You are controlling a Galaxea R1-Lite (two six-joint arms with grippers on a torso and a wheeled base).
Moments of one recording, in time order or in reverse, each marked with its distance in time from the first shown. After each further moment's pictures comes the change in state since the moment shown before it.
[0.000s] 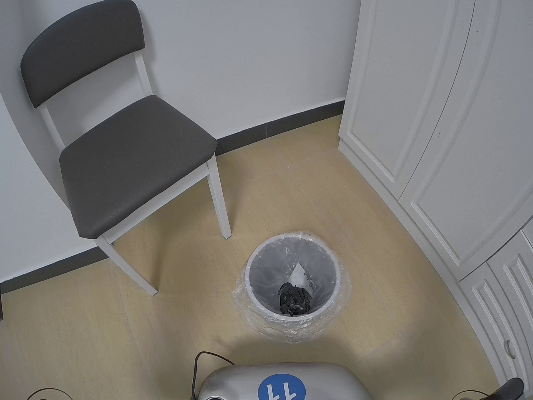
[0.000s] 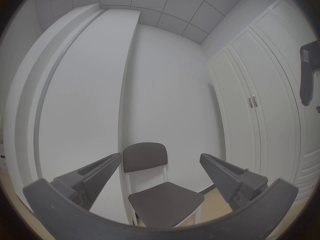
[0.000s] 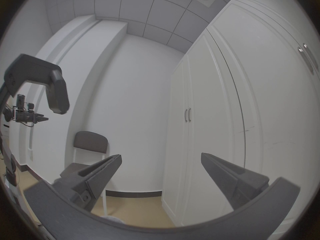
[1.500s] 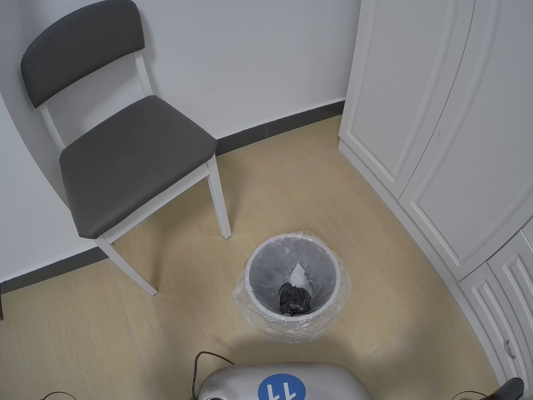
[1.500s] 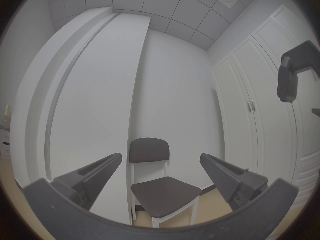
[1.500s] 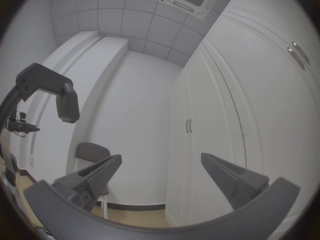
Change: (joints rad) left arm 0.123 -0.409 0.190 0.194 -0.051 -0.128; right arm 0.016 -0.073 0.157 -0.217 -0.002 0.023
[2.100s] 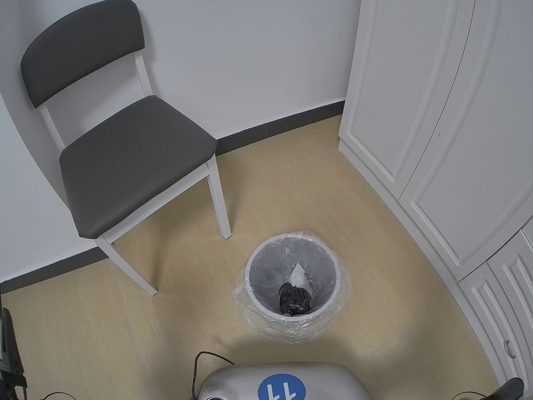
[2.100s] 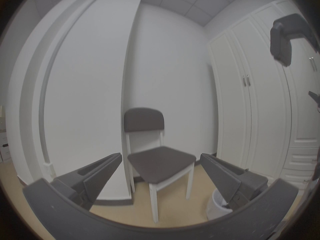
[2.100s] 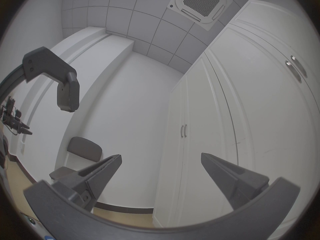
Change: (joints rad) left arm 0.000 -0.004 0.208 0.031 -0.056 -0.008; right arm 0.000 0.002 0.155 -0.214 -0.041 -0.099
